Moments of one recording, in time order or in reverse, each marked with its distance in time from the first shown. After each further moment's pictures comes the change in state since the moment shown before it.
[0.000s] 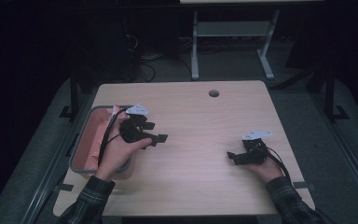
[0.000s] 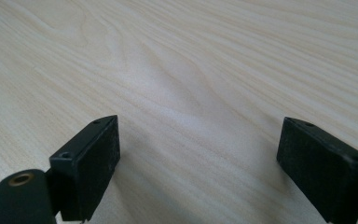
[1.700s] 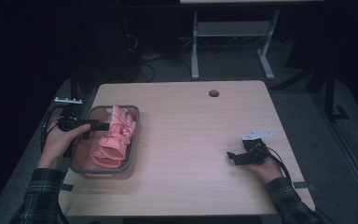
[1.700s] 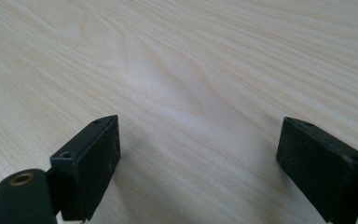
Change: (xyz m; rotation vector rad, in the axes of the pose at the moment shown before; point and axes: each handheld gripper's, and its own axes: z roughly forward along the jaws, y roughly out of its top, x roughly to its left) left arm 0.144 -0.064 -0.106 -0.023 0.061 -0.344; right arm -0.001 0.000 0.000 0.001 -0.001 -0.013
